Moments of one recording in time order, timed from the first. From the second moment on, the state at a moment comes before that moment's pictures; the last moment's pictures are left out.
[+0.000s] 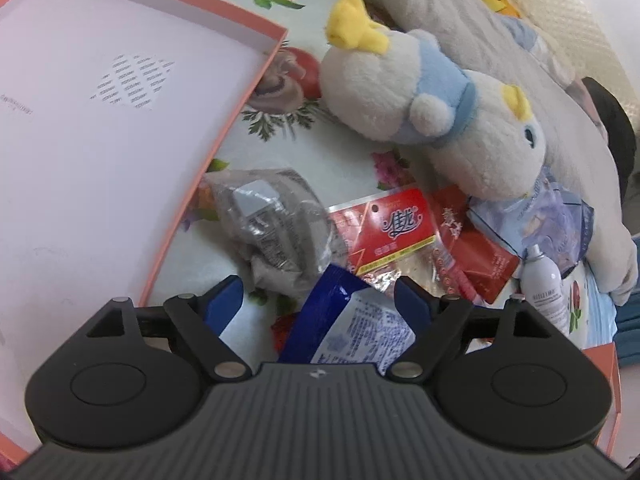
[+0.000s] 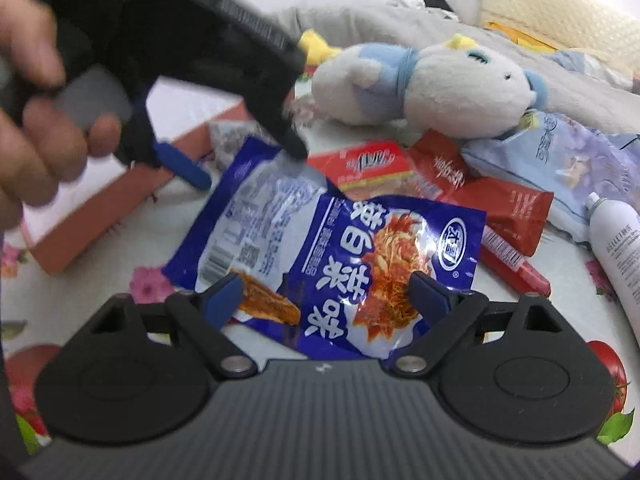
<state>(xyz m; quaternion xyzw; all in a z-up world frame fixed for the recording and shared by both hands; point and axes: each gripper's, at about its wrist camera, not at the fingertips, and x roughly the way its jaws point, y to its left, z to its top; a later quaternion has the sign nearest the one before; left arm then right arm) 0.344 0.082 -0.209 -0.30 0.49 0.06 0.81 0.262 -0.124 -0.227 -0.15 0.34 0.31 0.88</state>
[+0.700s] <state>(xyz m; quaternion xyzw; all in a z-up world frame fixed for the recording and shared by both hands) 0.344 0.074 -0.208 -0.31 0.49 0.09 0.81 0.244 -0.159 -0.210 -0.12 0.37 0.27 0.88</state>
